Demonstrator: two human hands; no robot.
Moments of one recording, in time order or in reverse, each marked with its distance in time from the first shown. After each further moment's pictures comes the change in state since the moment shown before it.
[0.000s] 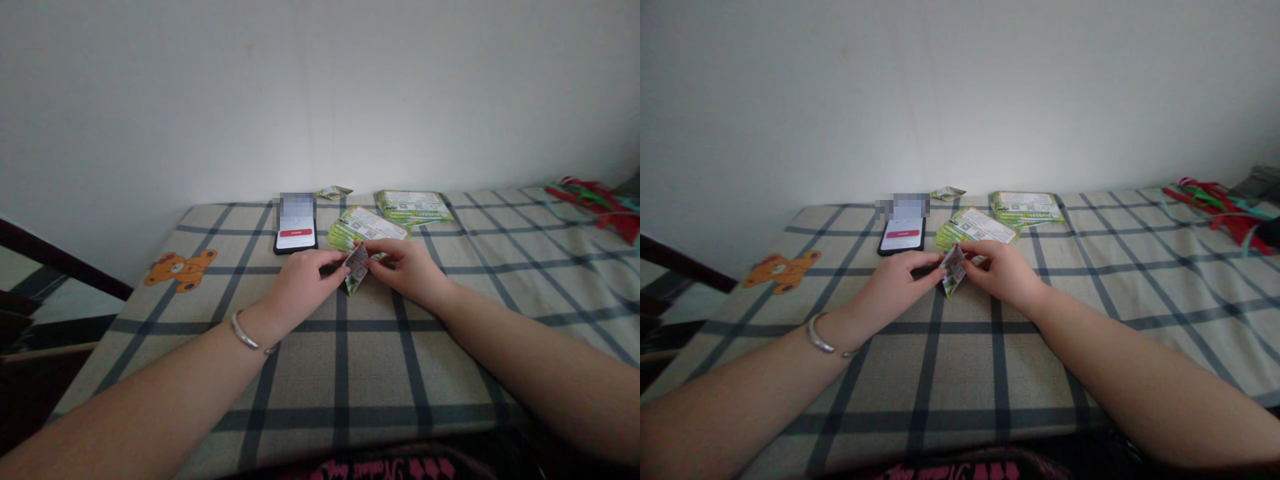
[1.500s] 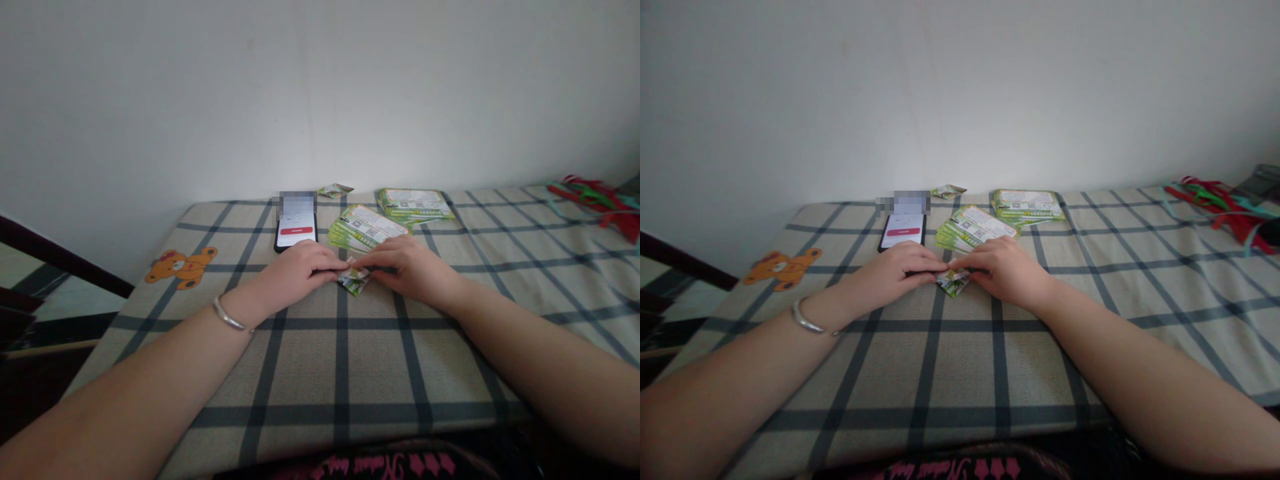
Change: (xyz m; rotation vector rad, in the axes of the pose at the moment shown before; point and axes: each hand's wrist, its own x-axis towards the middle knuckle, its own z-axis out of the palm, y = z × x) left_hand 0.012 -0.028 -0.020 0.179 -0.196 0.424; right_hand 0.002 -0.001 -0.021 -0.375 -0.290 -0.325
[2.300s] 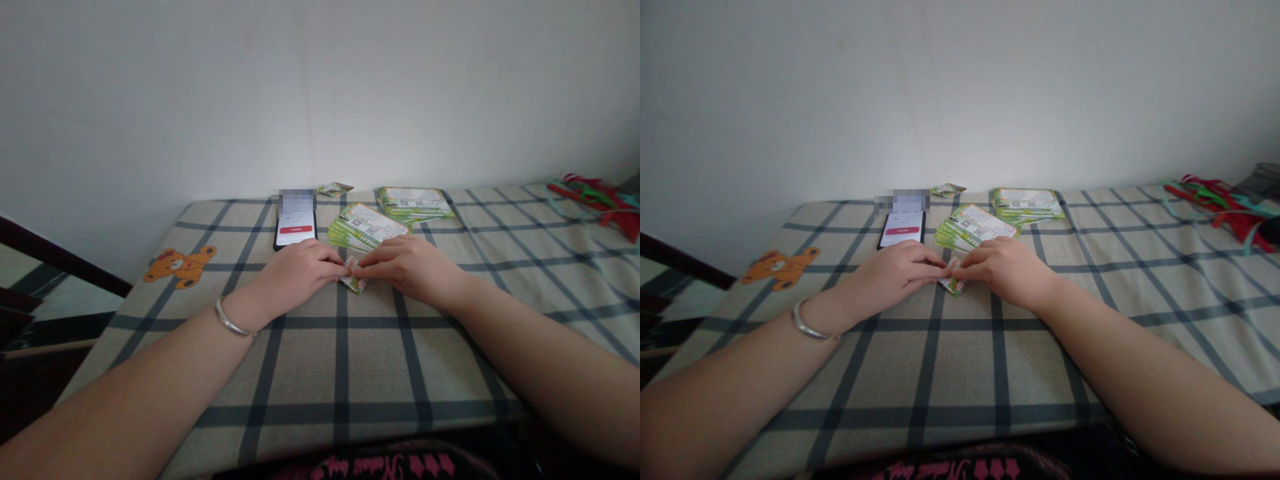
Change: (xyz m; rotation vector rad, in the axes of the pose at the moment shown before) left_hand -0.001 0.010 0.000 0.194 -0.024 0.030; right_hand 0.001 -0.004 -0.008 -0.185 -0.106 -0.175
